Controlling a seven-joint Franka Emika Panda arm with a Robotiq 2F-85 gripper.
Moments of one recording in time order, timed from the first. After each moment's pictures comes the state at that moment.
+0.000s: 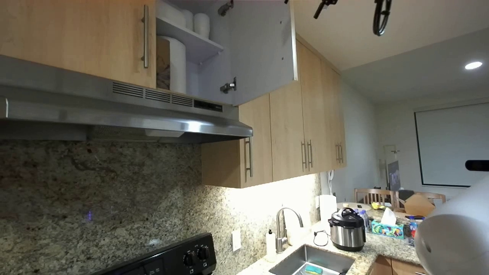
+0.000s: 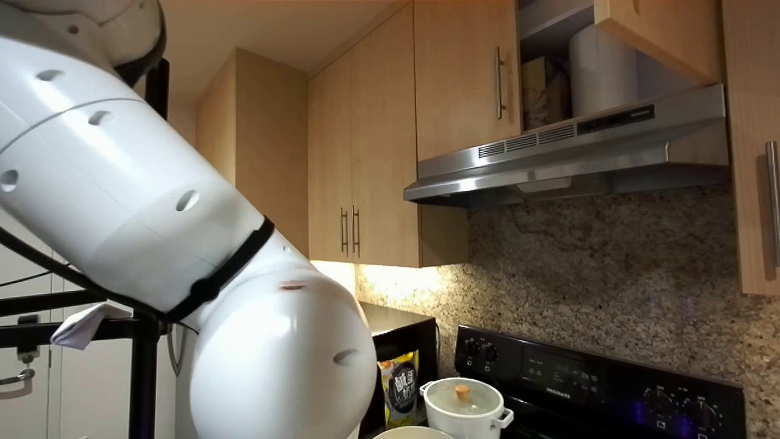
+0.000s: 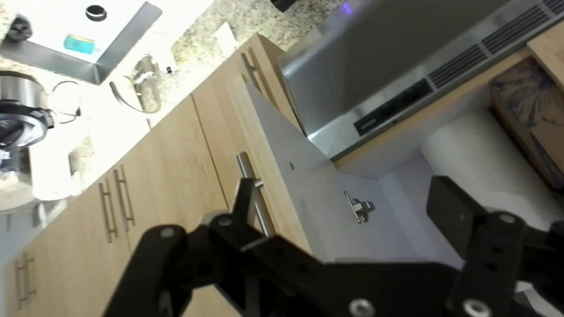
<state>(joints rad) -0.28 -0.80 0.02 -1.54 0.06 1.62 0.48</state>
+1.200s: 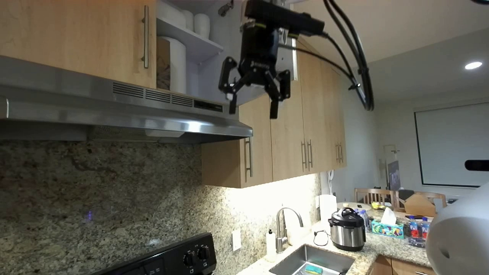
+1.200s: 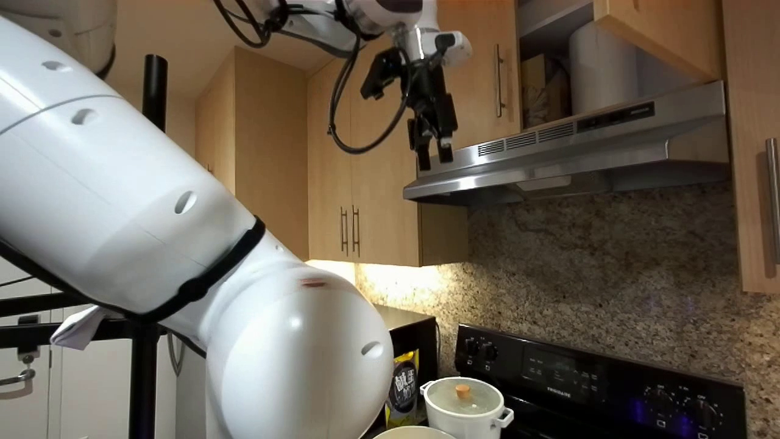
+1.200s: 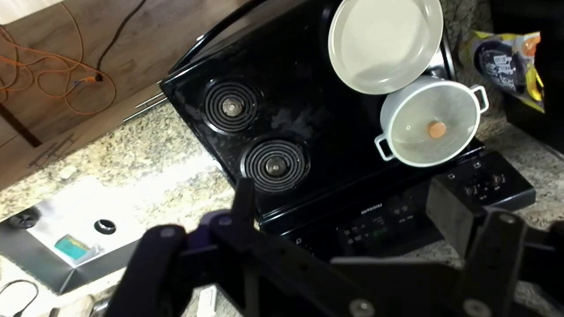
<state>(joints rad) -0.15 -0.83 0.32 -2.11 0.22 1.50 0.51</state>
